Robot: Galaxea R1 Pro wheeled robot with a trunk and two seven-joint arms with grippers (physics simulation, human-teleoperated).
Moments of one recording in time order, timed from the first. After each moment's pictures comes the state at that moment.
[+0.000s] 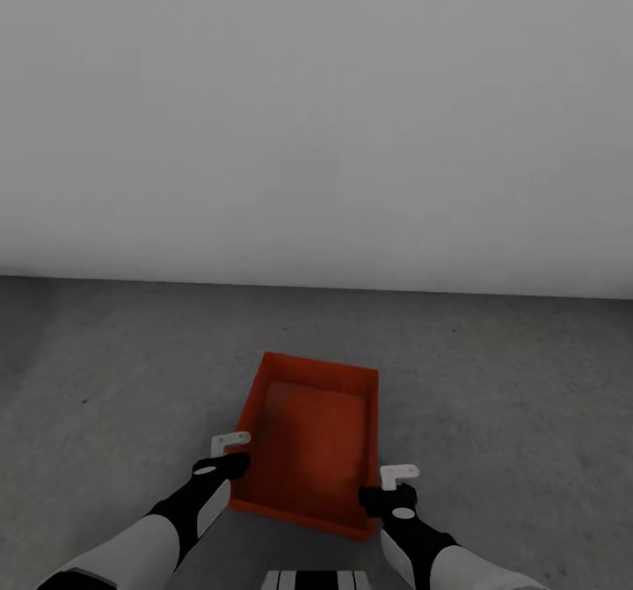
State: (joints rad) left arm -0.69 -0.05 -0.23 -0.27 0.35 0.05 0.26; right arm -0.65 0.16 0.14 -0.10 -0.03 -0.12 -0.23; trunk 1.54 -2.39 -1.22
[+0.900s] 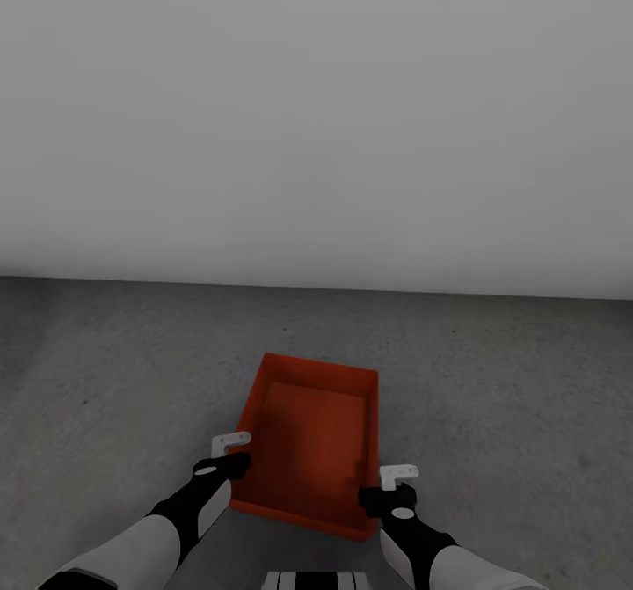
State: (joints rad) left arm -0.69 -0.06 -0.23 -0.26 0.35 0.05 0.26; right arm -0.65 0.16 0.14 -0.10 -0.04 -0.12 -0.23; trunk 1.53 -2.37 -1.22
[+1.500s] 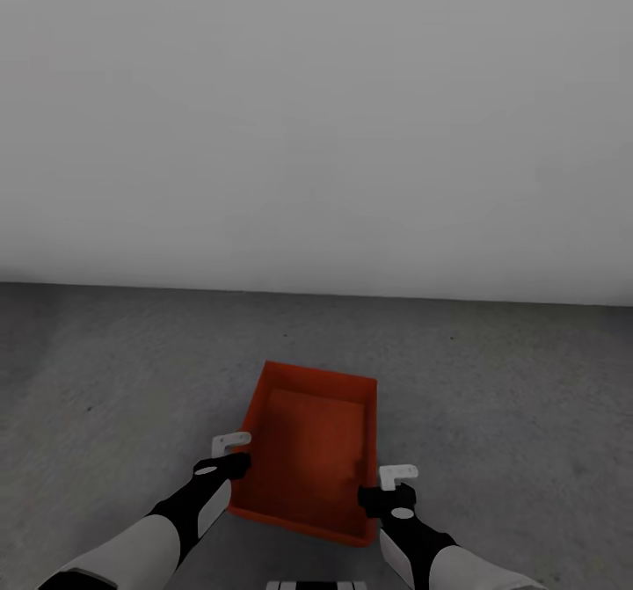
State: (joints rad) left arm -0.69 -0.06 -0.23 -0.27 0.35 0.05 0.26; right arm -0.65 0.16 0.14 -0.10 -0.04 -0.12 -0.23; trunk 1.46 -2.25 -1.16
